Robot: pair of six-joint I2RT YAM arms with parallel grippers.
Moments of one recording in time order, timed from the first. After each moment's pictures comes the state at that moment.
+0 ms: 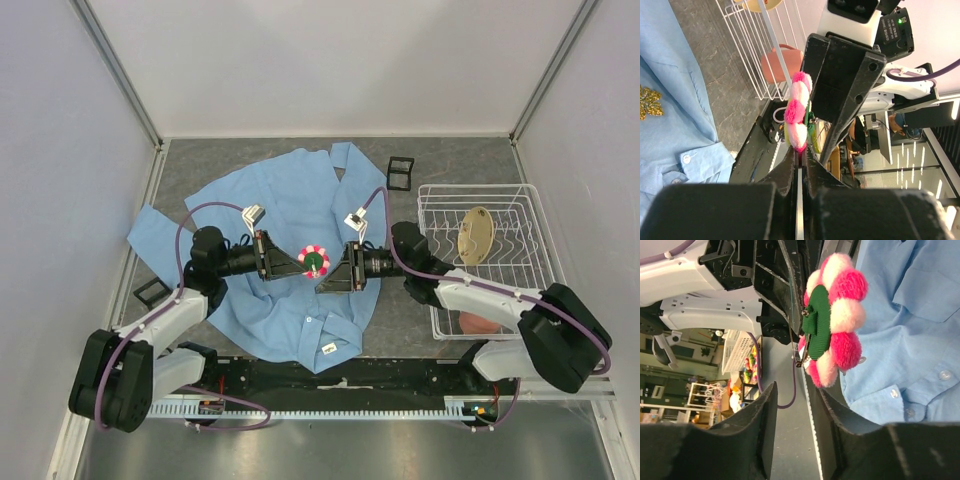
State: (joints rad) left arm -0.29 1.11 0.39 0.61 1.05 -1.14; right arm 0.72 1.33 0.62 0.52 -0.82 0.86
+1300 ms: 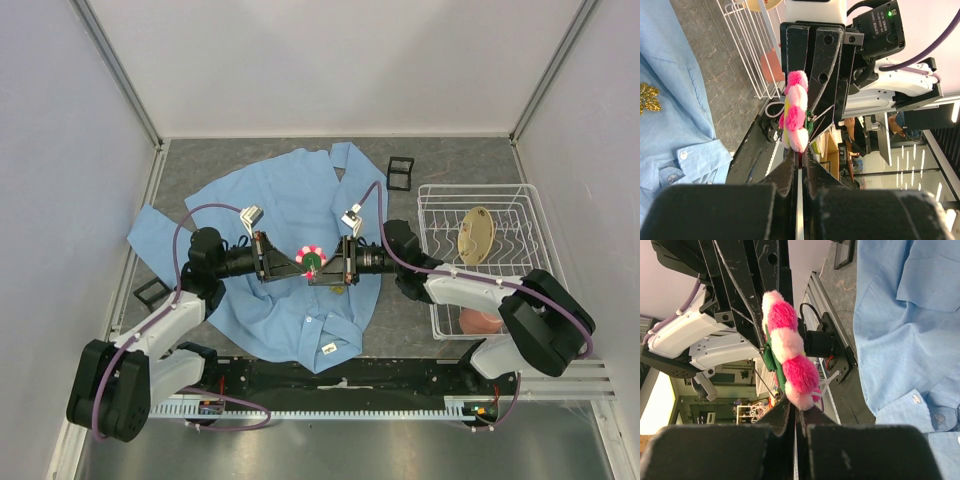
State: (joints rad) left arm -0.29 1.06 0.39 0.55 1.04 -1.14; right arm 0.74 1.44 0.65 0.60 -0.75 1.12
